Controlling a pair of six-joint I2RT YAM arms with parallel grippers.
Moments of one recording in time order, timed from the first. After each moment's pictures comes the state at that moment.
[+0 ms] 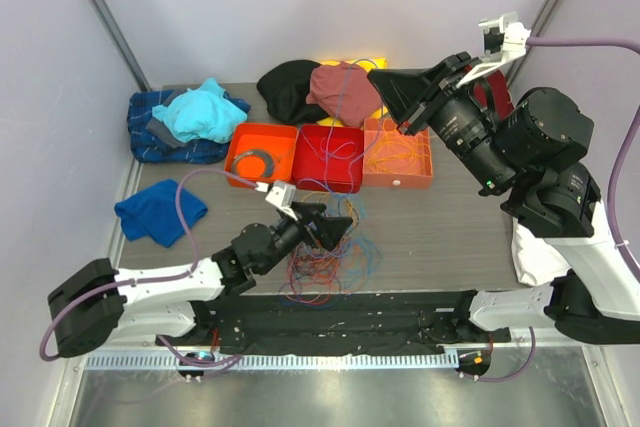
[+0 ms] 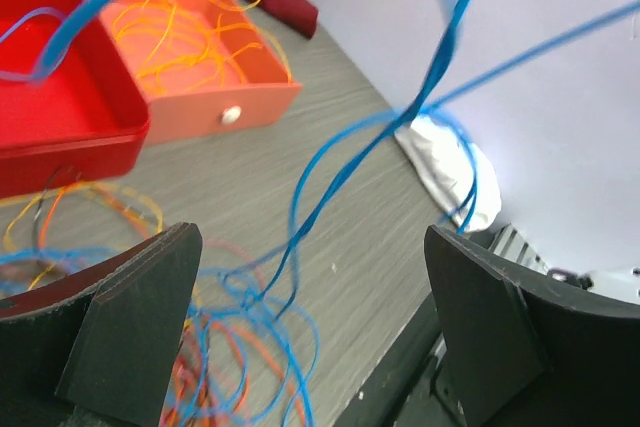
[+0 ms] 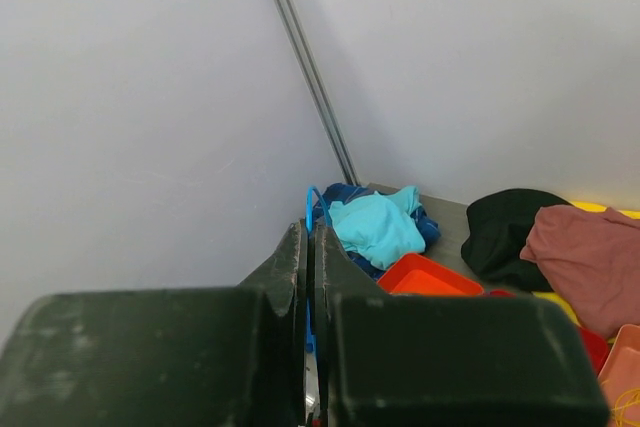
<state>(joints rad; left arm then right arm) -1.06 1.09 0.38 0.76 -0.28 -0.56 1.05 1.21 1.94 -0.45 0.41 0.25</state>
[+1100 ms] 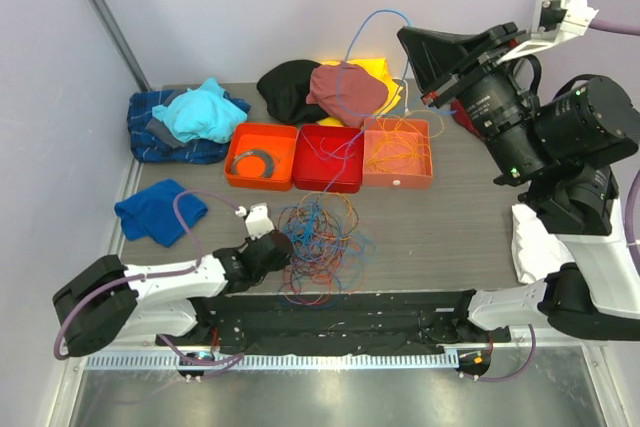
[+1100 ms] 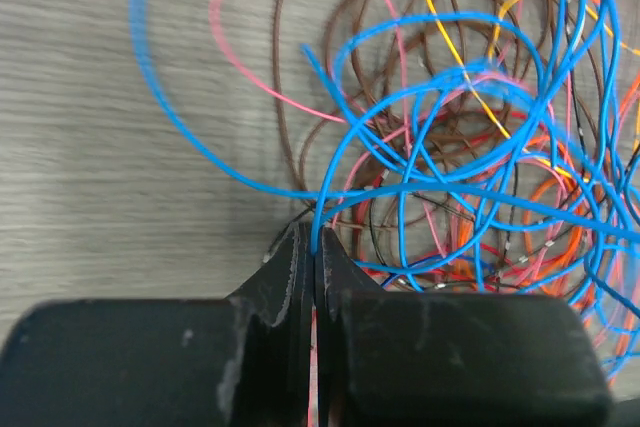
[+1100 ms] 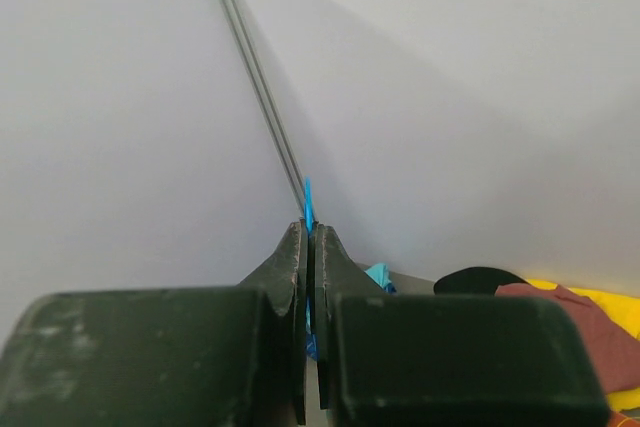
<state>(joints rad) -0.99 1.14 0.35 -0.08 -0.52 -1.01 1.05 1.24 2.09 -0.38 0.48 0.11</state>
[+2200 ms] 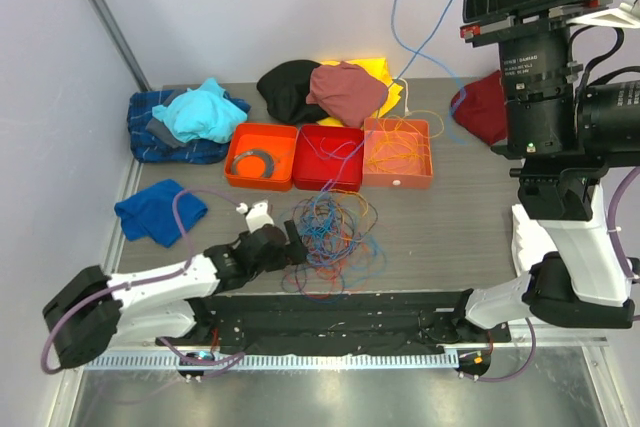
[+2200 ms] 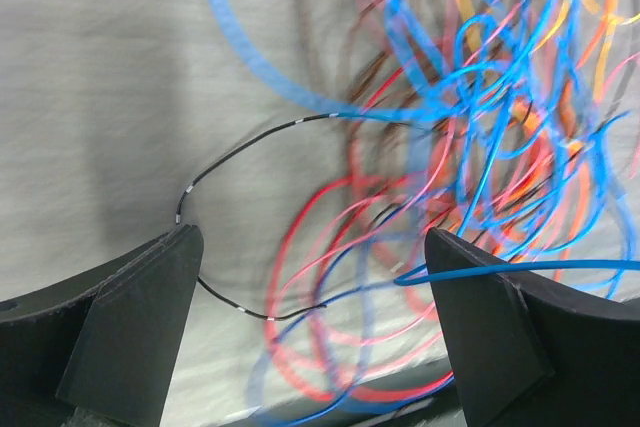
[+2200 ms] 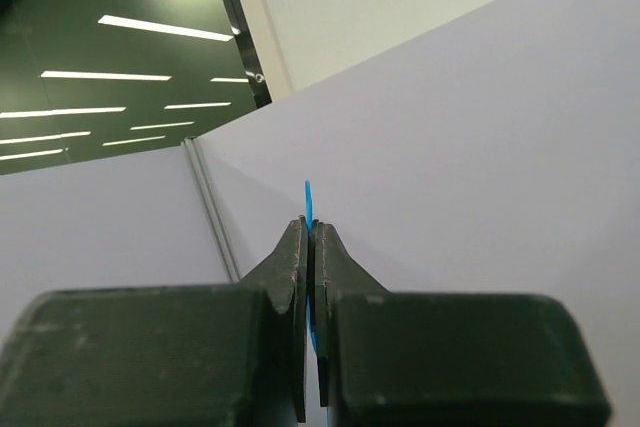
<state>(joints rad) -0.95 1.11 0.41 -0.12 -0.35 -1.01 1.05 1.37 2.23 0.11 0.54 -0.19</state>
